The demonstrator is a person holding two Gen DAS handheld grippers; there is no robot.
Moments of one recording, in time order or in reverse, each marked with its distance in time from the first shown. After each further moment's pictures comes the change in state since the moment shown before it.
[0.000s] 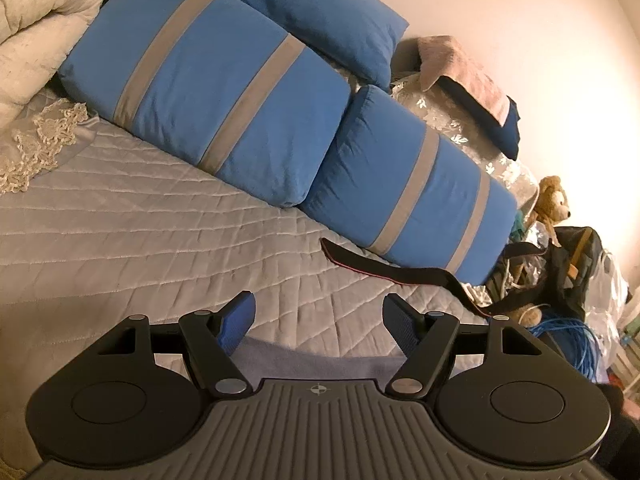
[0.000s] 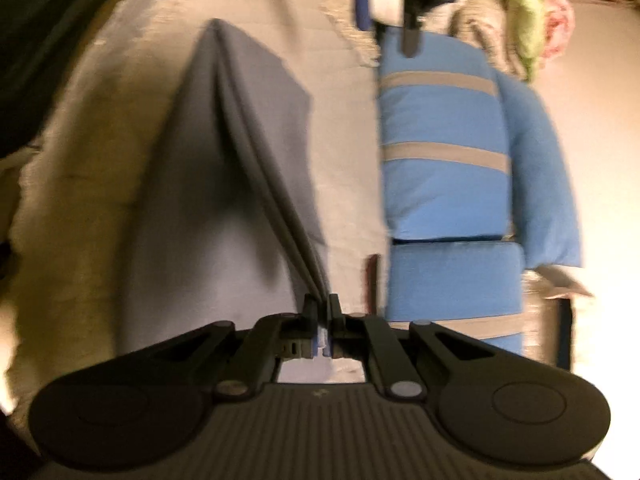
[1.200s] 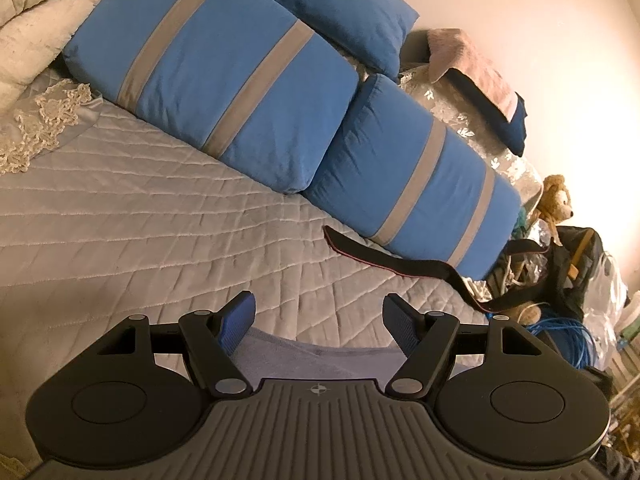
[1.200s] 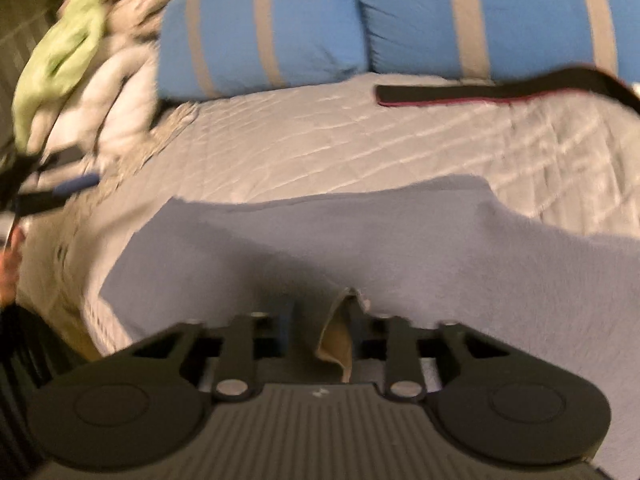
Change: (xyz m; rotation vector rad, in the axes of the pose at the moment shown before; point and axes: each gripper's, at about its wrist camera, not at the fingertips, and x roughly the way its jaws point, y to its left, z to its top) left arm 0.009 0.004 -0.002 -0.032 0.051 0.001; right arm 0.084 -0.060 -0.133 1.561 -0.027 0.559
